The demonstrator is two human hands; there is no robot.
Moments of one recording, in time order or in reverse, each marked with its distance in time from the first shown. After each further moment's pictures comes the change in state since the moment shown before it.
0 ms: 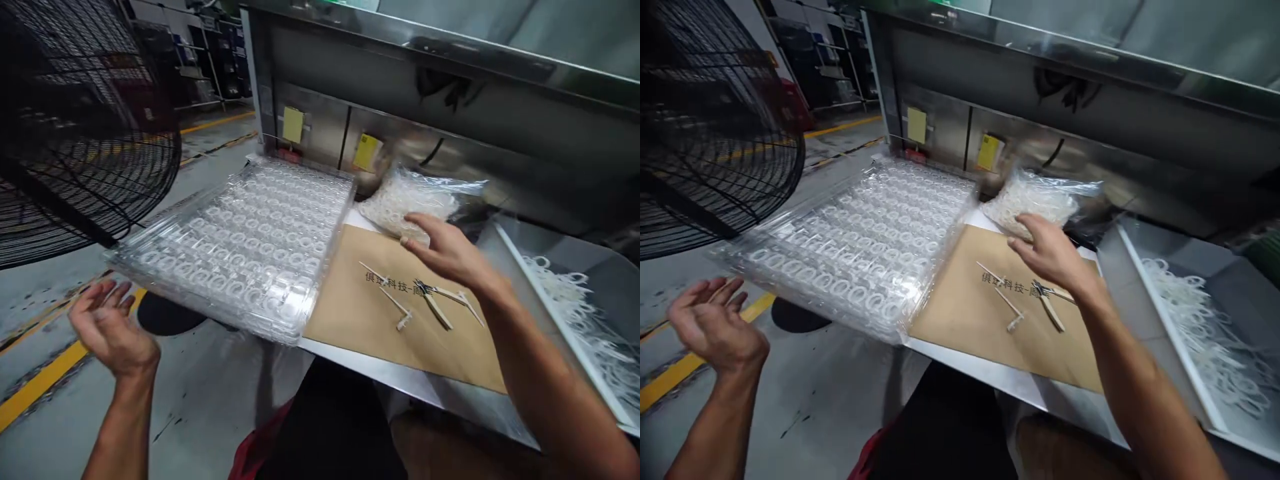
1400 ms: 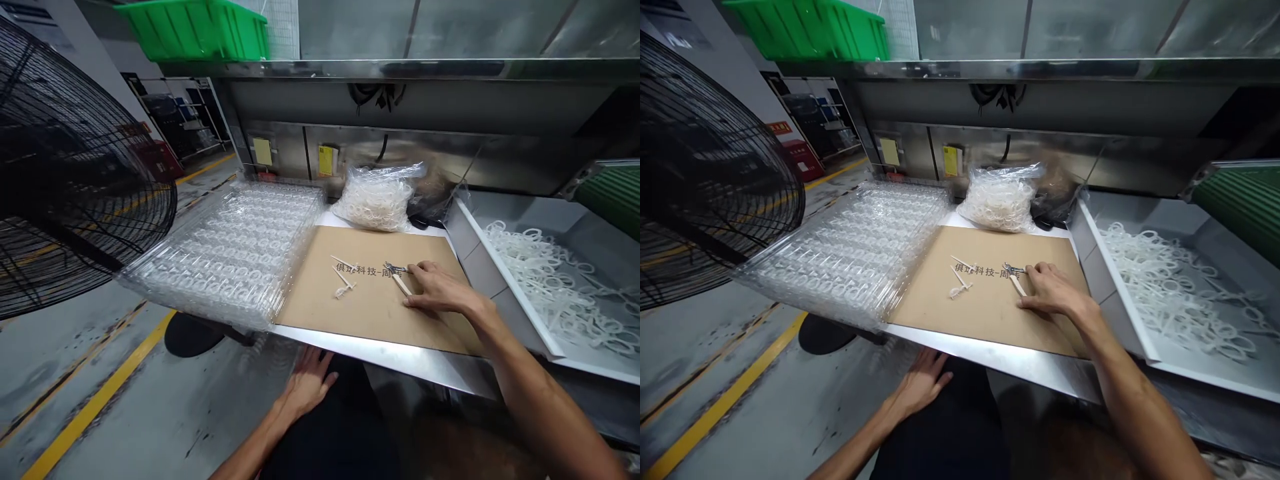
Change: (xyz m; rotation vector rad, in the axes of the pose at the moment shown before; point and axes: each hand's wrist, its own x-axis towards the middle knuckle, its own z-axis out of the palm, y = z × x) left_hand -0.284 0.117 0.037 0.431 -1.556 0.503; right_hand -0.146 0.099 0.050 -0.068 -0.297 0.199
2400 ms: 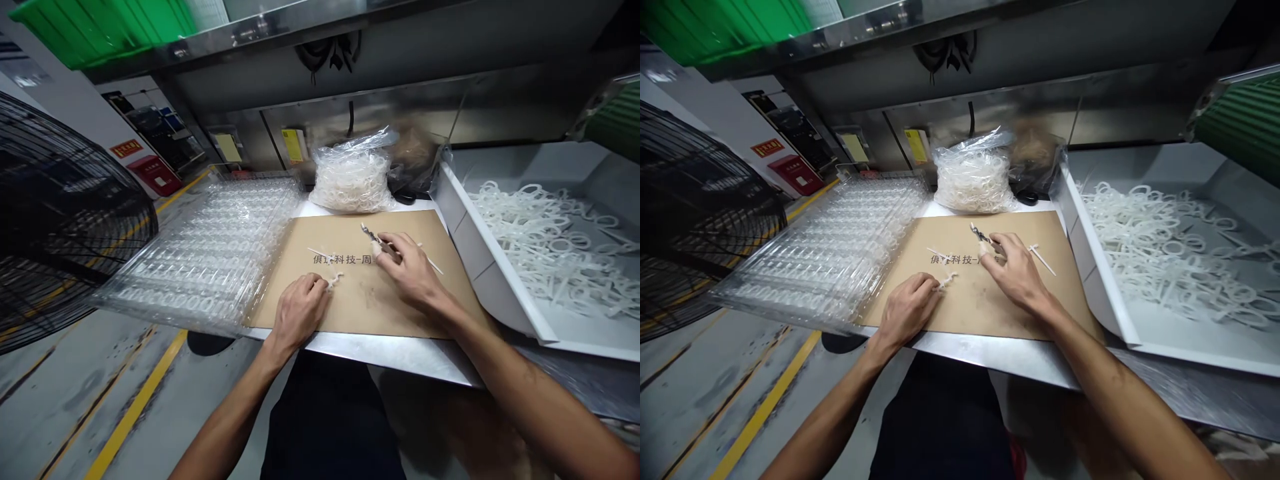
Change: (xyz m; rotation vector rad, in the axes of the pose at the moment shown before) left_hand 0.085 0.075 -0.134 0.227 0.499 0.243; right_hand -0.005 -0.045 0.005 0.871 0.456 0.043
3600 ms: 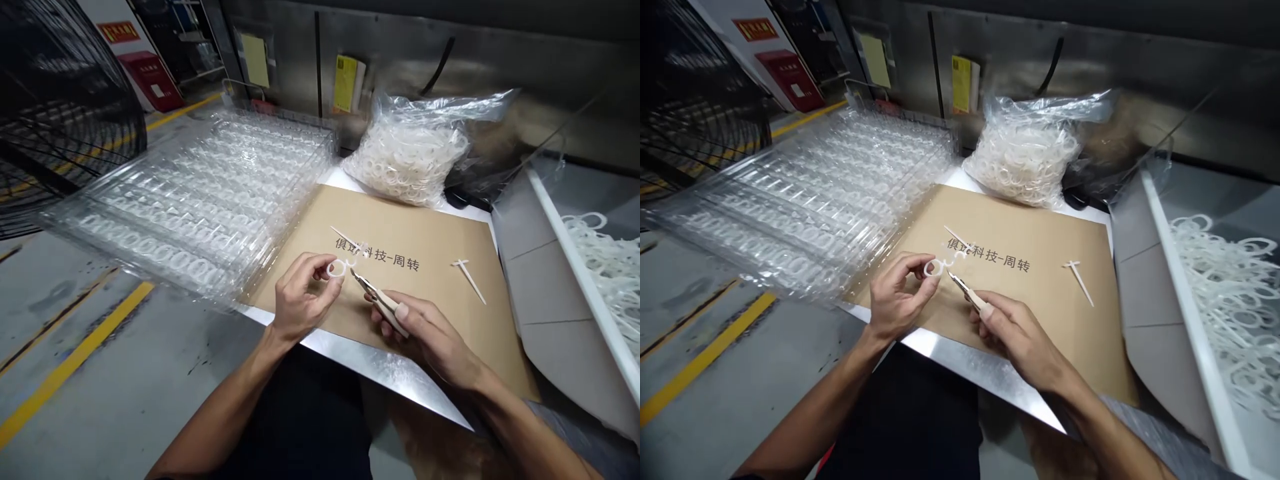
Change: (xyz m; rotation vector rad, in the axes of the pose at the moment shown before) left_hand -0.002 -0.005 0.005 -0.503 0.565 -0.156; right_hand -0.044 -0.035 0.022 0.623 -0.660 0.463
